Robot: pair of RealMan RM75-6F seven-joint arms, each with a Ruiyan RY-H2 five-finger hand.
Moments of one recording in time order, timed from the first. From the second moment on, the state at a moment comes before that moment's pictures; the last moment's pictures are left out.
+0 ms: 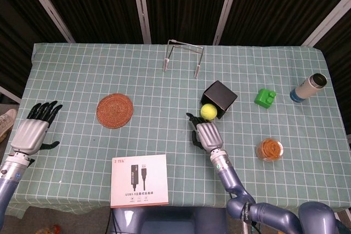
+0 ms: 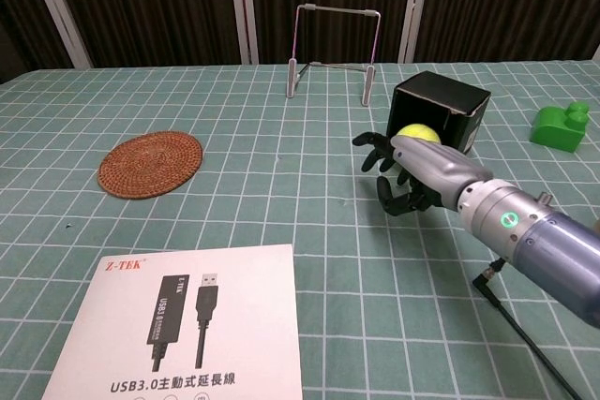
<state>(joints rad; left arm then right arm) -0.36 -1.20 -0.05 -1.40 1.44 1.20 0.05 0.62 -1.91 0.28 -1.16 -1.25 0.97 -0.14</state>
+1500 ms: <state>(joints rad) -0.37 -1.23 -0.06 -1.38 1.40 1.17 0.10 0.65 -1.81 0.23 -1.06 -1.28 0.97 -0.02</state>
